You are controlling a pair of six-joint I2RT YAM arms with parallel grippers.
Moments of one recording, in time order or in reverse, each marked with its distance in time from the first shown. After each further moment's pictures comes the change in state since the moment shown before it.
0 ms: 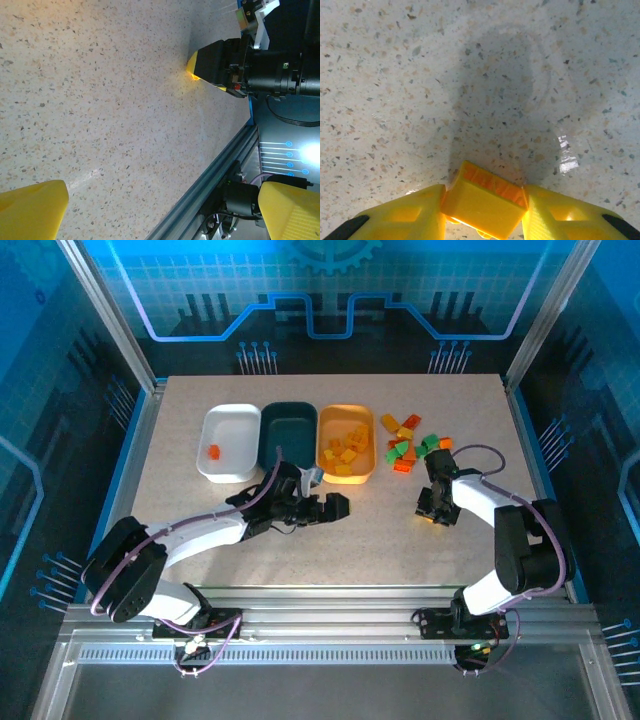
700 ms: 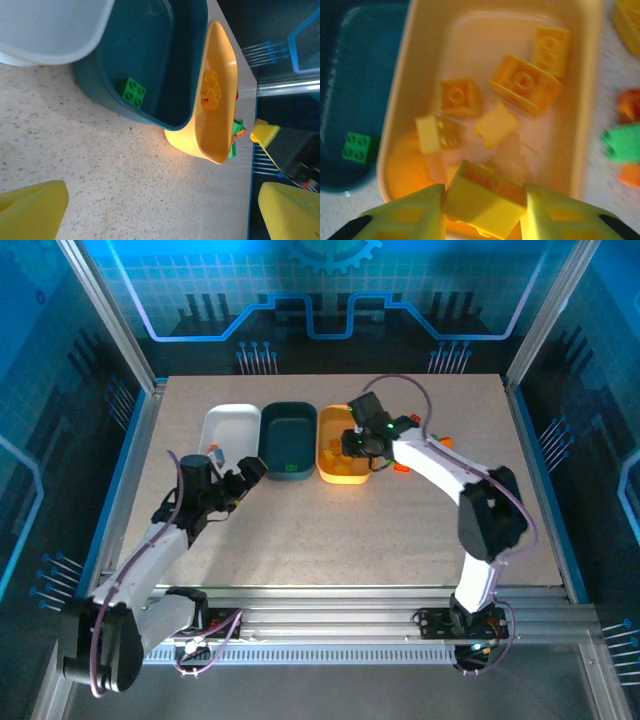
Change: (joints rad) left arm 0.573 -0.409 -0.163 -0.190 -0.079 -0.091; right arm 0.381 0.333 0.731 0.006 0.009 -0.166
